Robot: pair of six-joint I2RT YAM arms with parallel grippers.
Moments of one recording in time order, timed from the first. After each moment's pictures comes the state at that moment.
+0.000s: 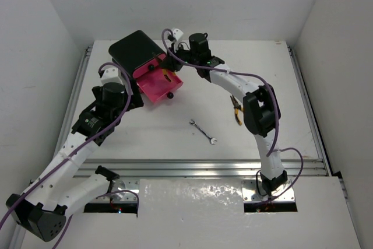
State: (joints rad) left arm -0.40 0.88 0.93 -0.58 -0.48 -0.41; right arm 0.55 2.17 1.83 0.07 -0.57 -0.01
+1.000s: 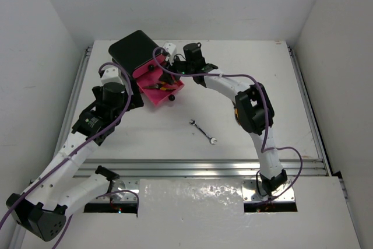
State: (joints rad) left arm -0.40 0.88 0.93 -0.58 -0.48 -0.41; right arm 0.57 2.26 1.79 0.05 -0.58 -0.24
